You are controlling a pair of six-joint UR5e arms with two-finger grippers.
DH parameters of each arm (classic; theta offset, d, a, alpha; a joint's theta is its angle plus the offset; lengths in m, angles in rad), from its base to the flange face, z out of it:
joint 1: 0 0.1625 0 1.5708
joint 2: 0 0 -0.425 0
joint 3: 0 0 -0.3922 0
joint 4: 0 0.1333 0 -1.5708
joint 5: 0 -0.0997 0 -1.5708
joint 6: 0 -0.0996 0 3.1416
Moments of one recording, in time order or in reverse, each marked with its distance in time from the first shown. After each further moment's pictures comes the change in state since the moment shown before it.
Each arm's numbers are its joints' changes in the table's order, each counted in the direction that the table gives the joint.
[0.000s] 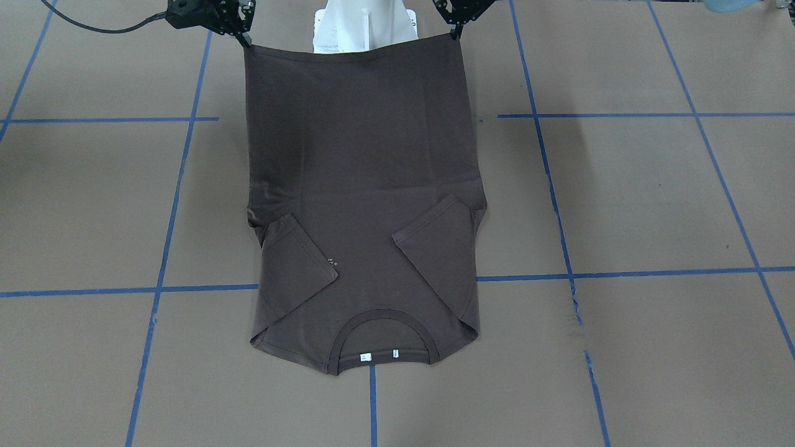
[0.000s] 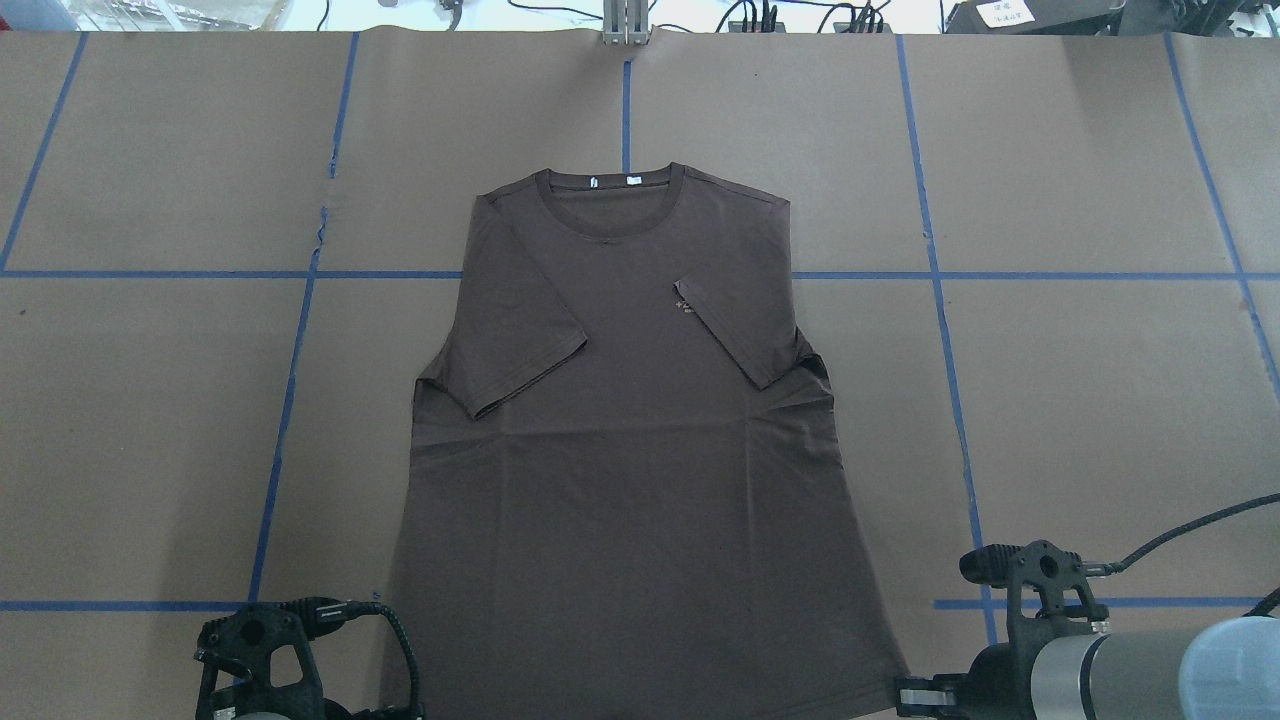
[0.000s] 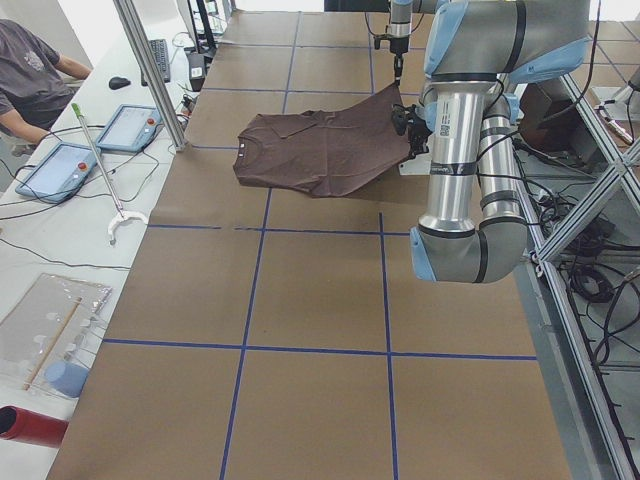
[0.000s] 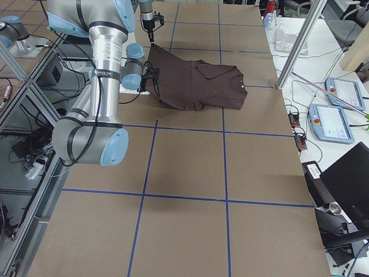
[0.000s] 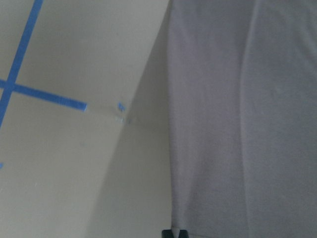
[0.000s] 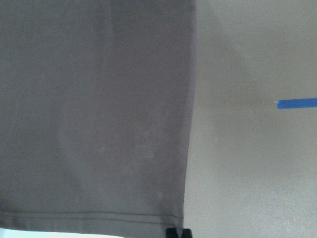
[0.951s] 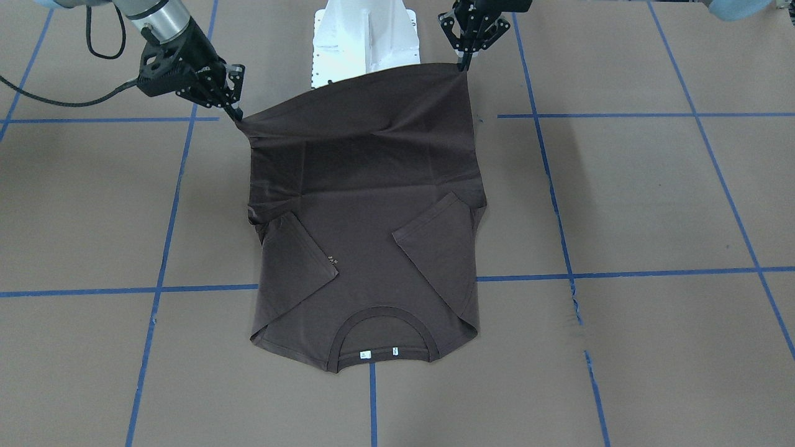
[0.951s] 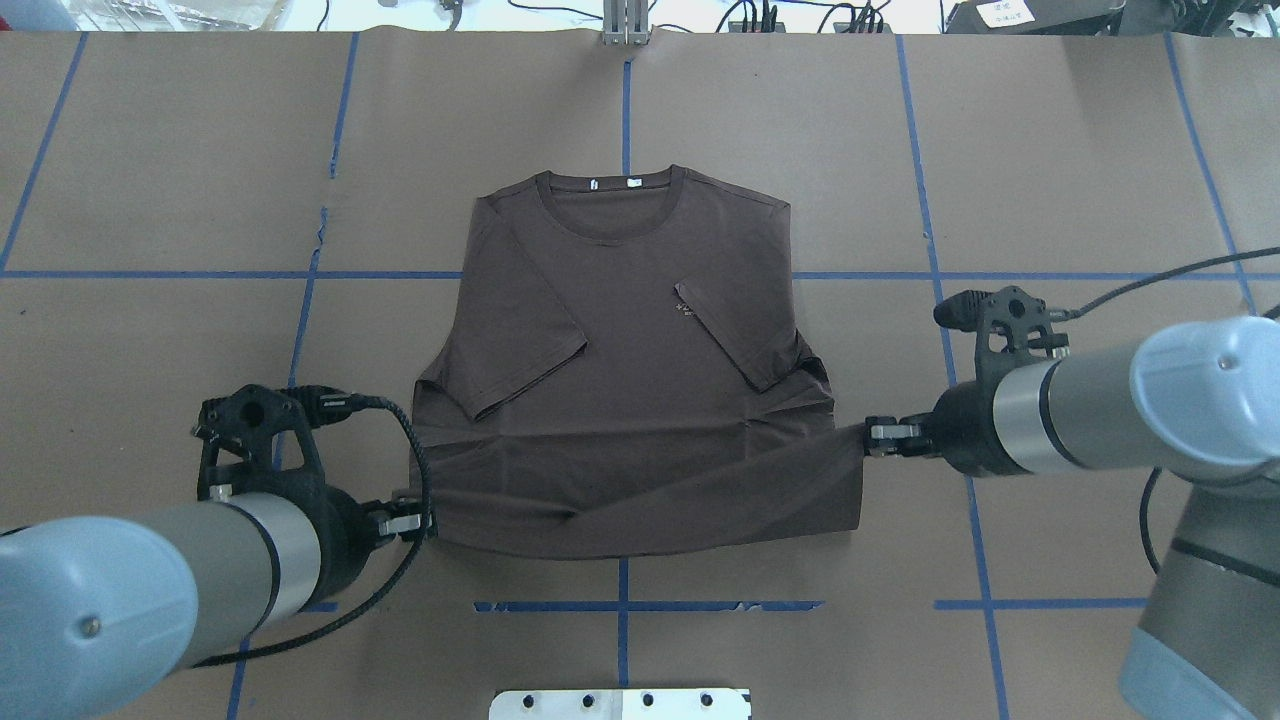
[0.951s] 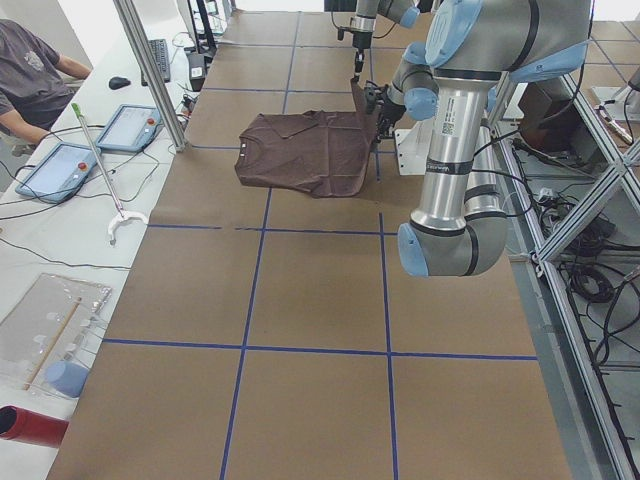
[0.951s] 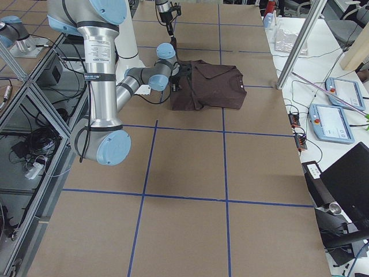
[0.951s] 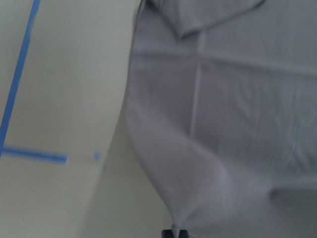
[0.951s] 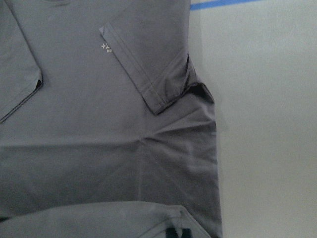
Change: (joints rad) left arm -0.338 -0.132 0.074 0.004 0.009 -0.344; right arm 0.517 0.299 -0.279 -0.001 -0.229 0.366
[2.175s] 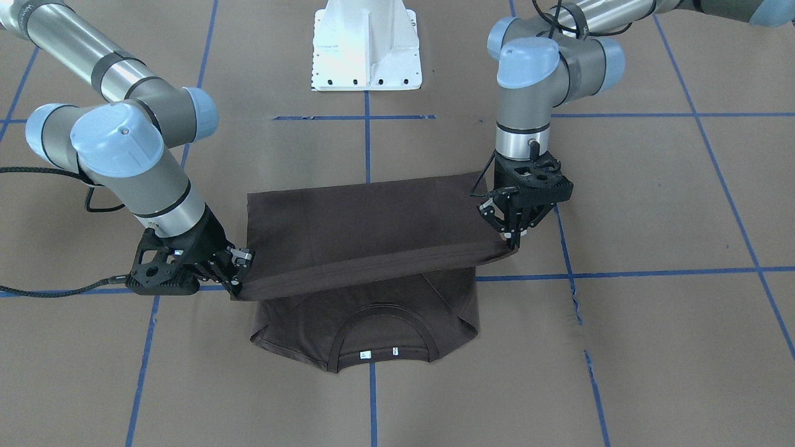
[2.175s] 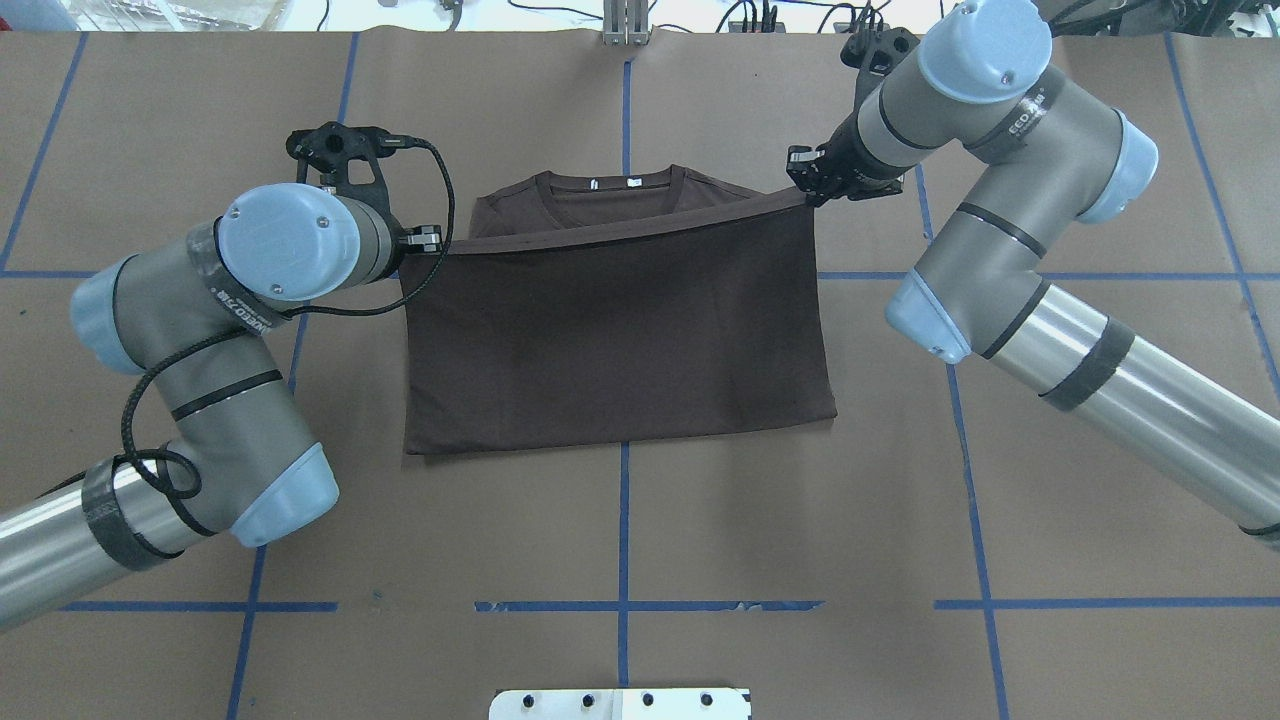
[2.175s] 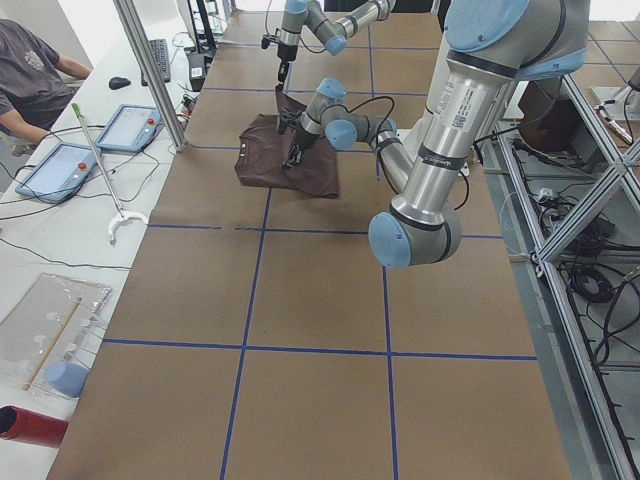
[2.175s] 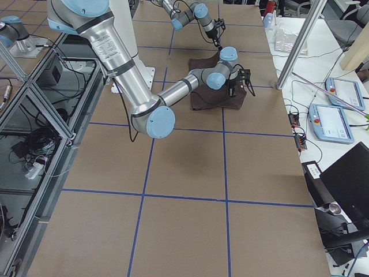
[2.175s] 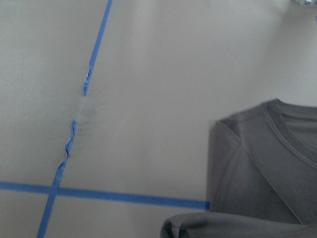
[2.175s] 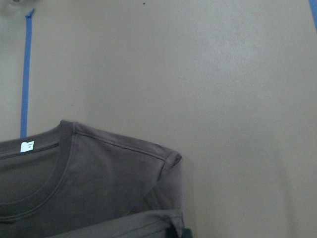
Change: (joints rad) left arm -0.397 -0.181 0.691 -0.423 0.039 -0.287; right arm 0.283 0.526 -0.709 0.001 -0.086 0.112
